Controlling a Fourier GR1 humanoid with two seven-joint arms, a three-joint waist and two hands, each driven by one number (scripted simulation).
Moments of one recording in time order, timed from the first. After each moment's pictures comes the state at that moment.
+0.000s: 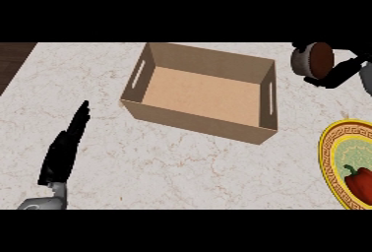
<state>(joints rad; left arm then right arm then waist) -0.03 0.19 0.00 -1.54 -0.19 0.05 0.09 -1.00 -0.57 -0.10 -0.54 0.77 0.27 -0.86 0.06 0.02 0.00</state>
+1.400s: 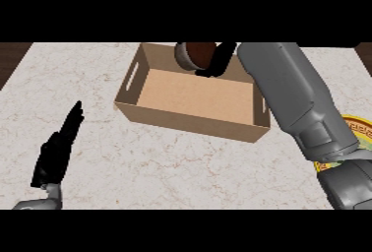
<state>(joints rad) -0.02 0.19 0.04 -1.55 -0.19 0.05 0.10 -1.32 -0.14 0.00 -0.51 0.67 0.39 -0.53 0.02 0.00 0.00</state>
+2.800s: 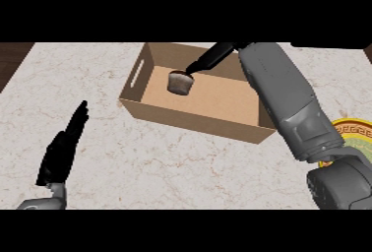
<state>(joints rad) -0.03 0.17 0.03 -1.55 -0.20 0.03 0.09 -1.35 -0.10 -0.31 -0.26 0.32 0.27 -0.41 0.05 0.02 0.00</state>
